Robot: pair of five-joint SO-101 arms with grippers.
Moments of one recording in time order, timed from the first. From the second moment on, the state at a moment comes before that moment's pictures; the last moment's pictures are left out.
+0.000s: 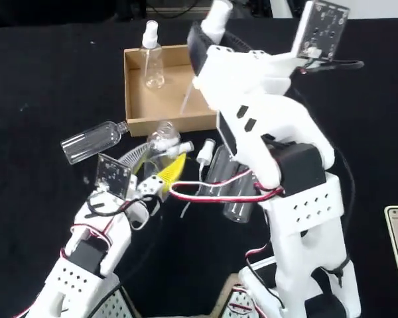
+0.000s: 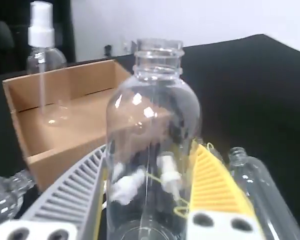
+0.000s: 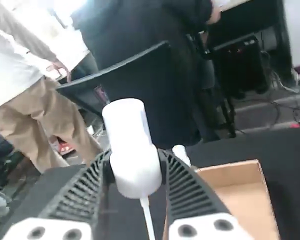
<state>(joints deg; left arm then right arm) 20.8 -87.8 93.8 10.0 1.6 -19.9 -32.7 4.4 46.5 -24.5</state>
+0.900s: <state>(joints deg) 21.6 -87.8 96.5 2.0 1.6 -24.7 -32.8 7.7 43.1 -21.3</state>
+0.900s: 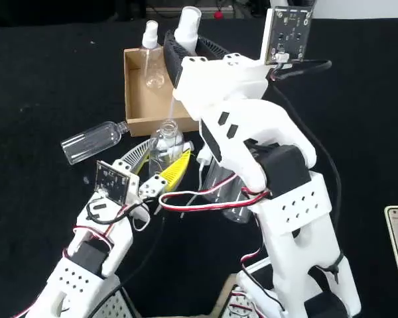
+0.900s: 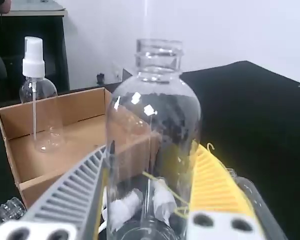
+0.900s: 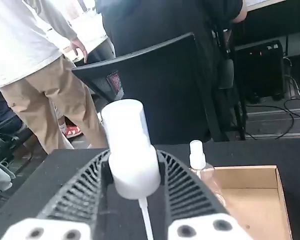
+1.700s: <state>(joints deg) 21.6 -87.8 96.5 2.0 1.6 -24.9 -40.4 14.5 42.1 -21.3</state>
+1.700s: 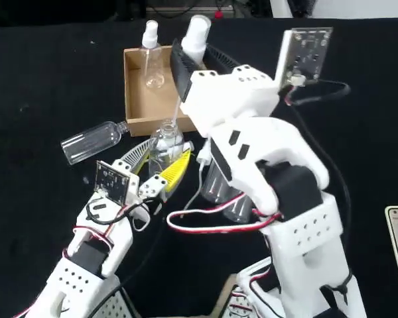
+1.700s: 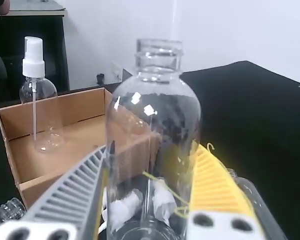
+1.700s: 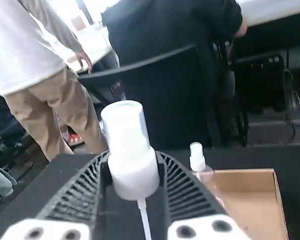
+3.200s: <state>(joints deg) 21.8 -87.8 96.5 2.0 1.6 -29.6 -49.7 38.1 38.3 -13.0</state>
